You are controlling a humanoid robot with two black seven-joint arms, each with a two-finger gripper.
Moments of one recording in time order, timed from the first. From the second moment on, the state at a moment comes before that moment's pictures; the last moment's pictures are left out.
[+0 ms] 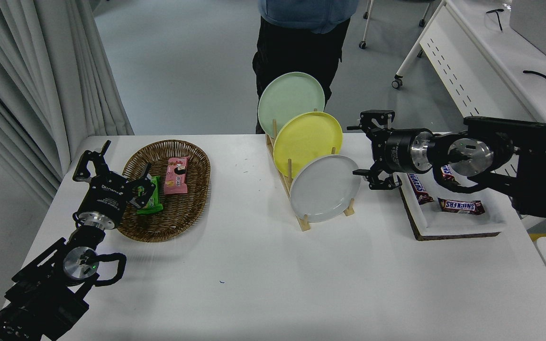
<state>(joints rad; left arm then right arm) -0.50 0.26 -1.08 -0.53 0.15 -0.58 -0.44 1.44 -0.41 -0.39 0.97 0.48 0.07 -0.11</state>
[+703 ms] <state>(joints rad) -0.50 0.26 -1.08 -0.53 0.15 -0.58 -0.44 1.38 -0.27 -0.34 0.85 0.52 -0.01 -0.11</state>
